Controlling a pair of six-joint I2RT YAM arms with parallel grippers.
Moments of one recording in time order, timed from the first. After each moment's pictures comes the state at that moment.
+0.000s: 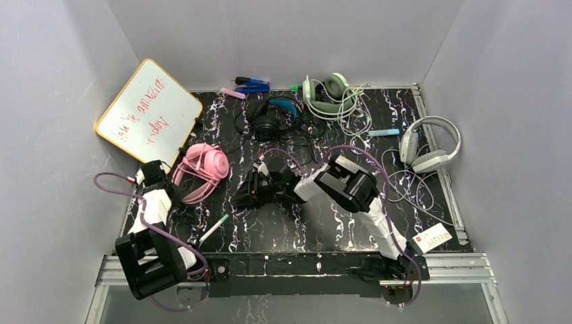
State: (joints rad) left arm 0.39 1.16 0.55 -0.41 -0.05 -0.63; right arm 0.97 2.32 1.19 0.80 -0.65 1.43
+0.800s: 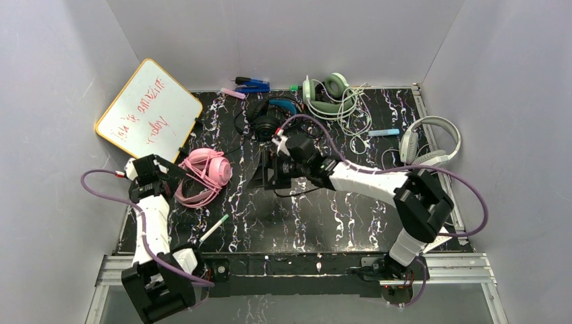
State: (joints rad) left arm 0.39 1.00 0.63 -0.52 -0.09 -0.69; right arm 0.93 1.68 1.07 0.10 -0.48 0.92
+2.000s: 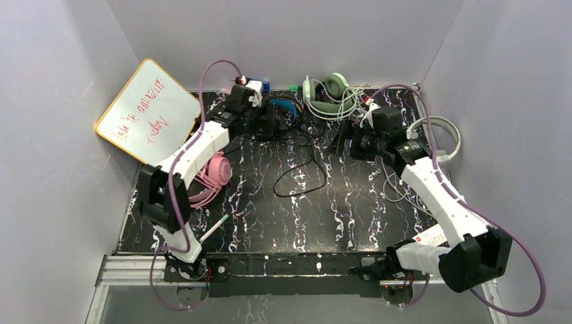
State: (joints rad) left arm -0.43 1.65 1.43 -0.55 -0.12 -0.22; right arm 0.38 1.22 1.12 -0.60 -0.26 0.49
